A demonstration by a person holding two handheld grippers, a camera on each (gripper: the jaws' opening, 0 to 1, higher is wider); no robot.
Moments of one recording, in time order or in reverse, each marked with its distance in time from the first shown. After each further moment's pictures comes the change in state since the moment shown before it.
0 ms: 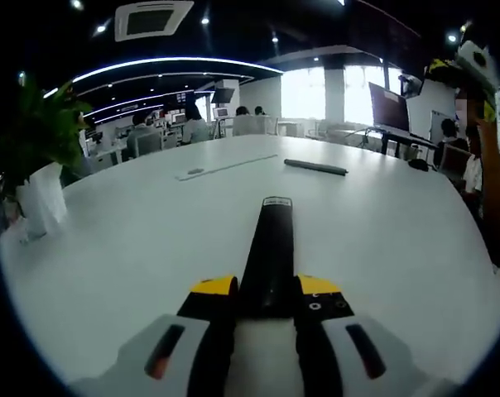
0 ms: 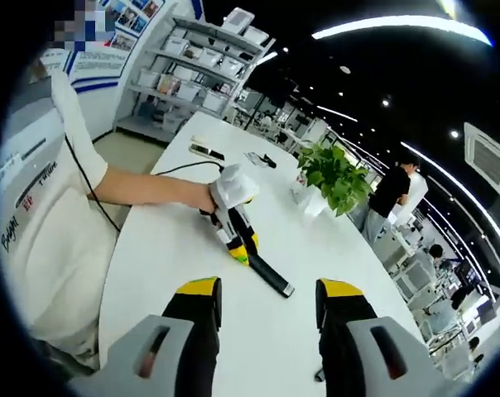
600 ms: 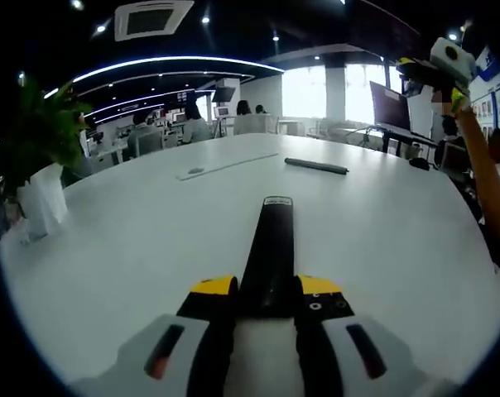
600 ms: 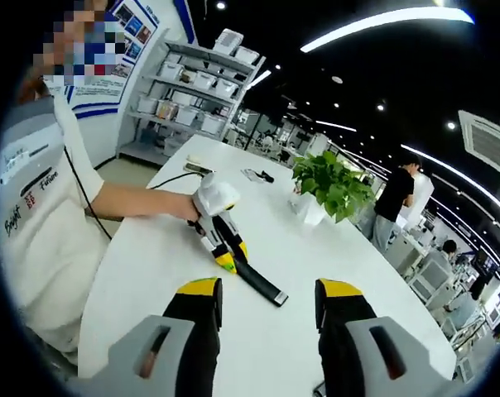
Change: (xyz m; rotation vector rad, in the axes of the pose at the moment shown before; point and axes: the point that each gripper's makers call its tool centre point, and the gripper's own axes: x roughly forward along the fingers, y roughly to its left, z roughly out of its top) left arm -0.004 -0.004 -0.001 -0.008 0.014 0.010; right arm 0.031 -0.038 -0.032 0.122 -0.054 0.095
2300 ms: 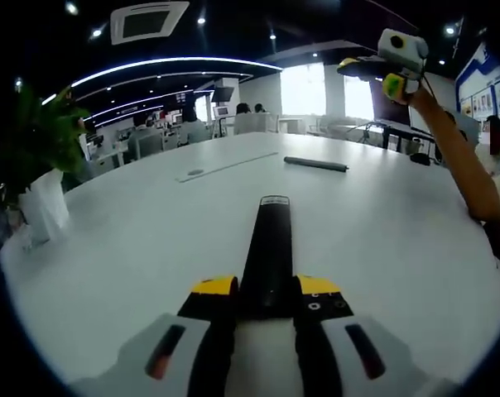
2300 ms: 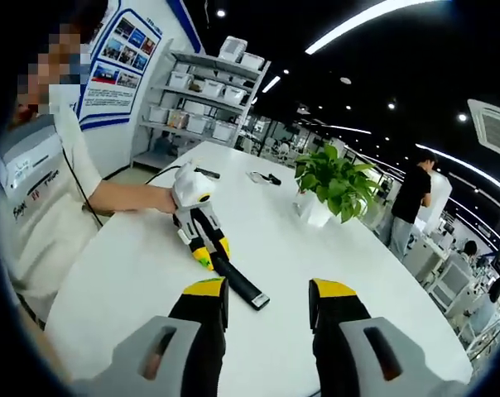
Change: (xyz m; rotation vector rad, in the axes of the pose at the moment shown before) left arm 0.013 0.018 0.005 0.037 0.003 0.009; right arm 0.039 -0.053 -0.018 0.005 -0.095 0.151
